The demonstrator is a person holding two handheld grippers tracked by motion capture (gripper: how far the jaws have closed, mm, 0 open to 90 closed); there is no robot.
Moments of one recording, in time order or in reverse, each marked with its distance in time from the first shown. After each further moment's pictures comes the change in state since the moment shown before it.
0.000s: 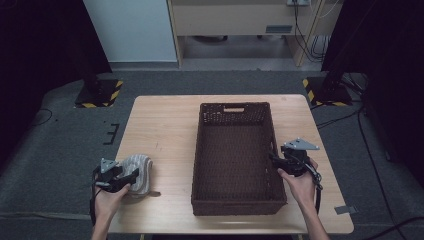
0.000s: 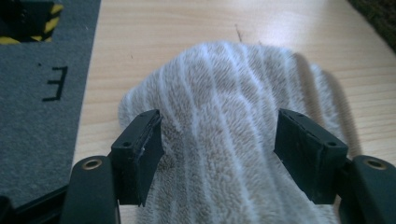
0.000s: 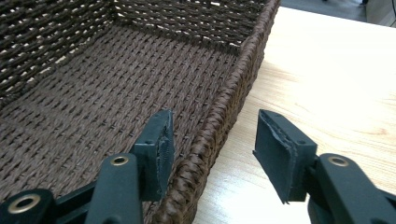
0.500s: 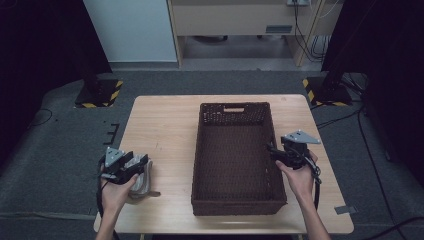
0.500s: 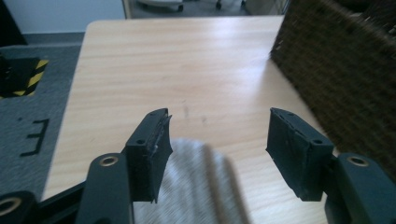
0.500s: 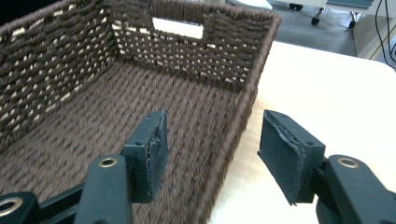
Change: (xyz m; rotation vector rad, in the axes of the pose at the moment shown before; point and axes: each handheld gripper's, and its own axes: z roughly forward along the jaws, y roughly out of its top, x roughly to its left) left arm -0.038 0.040 -0.024 -0.169 -0.057 0.048; right arm 0.002 0.023 -0.004 -0.086 -0.013 0.008
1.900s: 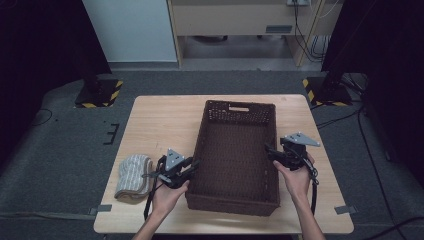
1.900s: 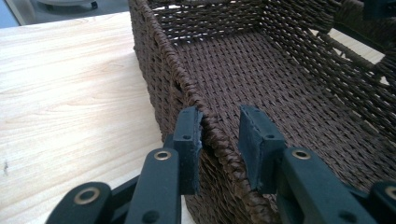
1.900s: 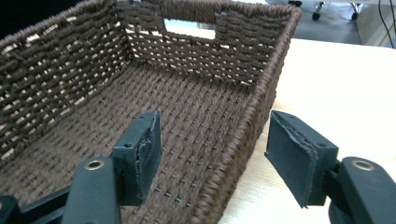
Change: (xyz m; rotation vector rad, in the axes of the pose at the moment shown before) left arm -0.147 0.012 0.032 0.036 -0.267 0.138; right arm 0.000 -0.010 0.011 -0.029 0.010 0.080
